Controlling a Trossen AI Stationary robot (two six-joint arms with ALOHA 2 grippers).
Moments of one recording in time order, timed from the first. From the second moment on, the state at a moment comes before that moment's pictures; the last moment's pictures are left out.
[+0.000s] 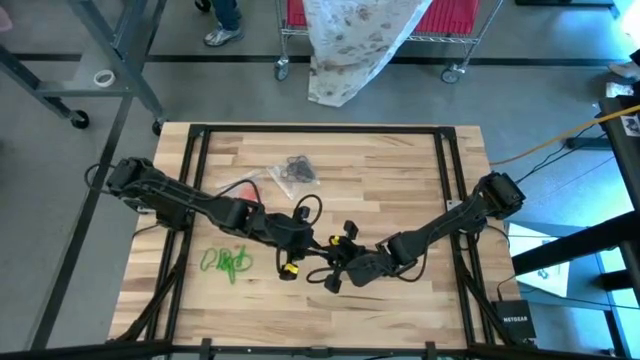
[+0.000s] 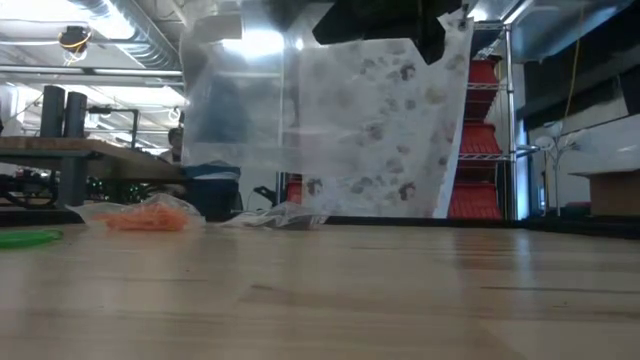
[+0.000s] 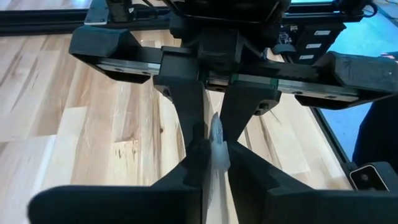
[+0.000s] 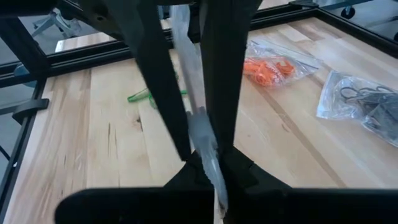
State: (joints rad) left arm -0.30 1.57 1.20 -0.20 -0.13 -0.10; right arm 0.48 1.75 1.15 0.00 0.64 0.51
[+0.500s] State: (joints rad) left arm -0.30 1.56 1.20 -0.31 -0.13 -0.11; right arm 0.49 1.75 1.15 -0.01 0.65 0.52
